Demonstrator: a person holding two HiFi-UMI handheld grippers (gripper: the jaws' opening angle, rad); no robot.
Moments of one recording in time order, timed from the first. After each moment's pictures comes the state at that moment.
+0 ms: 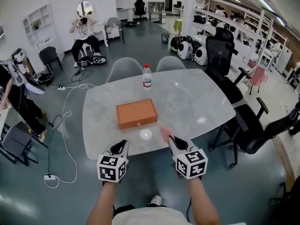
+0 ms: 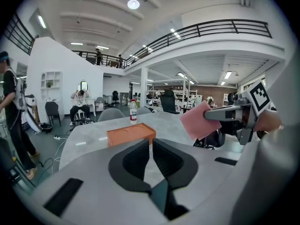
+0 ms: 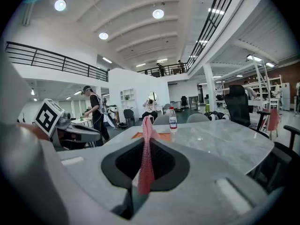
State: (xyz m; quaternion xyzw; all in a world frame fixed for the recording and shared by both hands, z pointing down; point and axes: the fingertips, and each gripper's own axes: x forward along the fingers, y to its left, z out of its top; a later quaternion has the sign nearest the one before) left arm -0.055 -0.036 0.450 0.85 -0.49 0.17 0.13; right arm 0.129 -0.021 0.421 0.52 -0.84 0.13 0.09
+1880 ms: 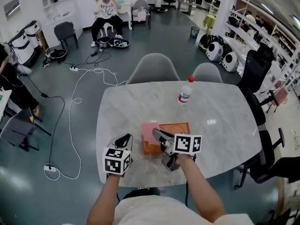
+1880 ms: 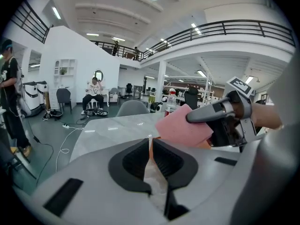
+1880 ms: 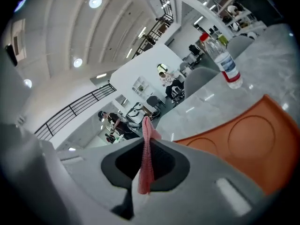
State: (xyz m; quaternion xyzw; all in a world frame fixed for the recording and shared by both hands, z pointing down) left arm -0.198 -0.270 0.515 0.80 -0.54 0.17 0.20; right arm -0.094 -0.295 0.489 0.28 -0.85 0.45 0.01
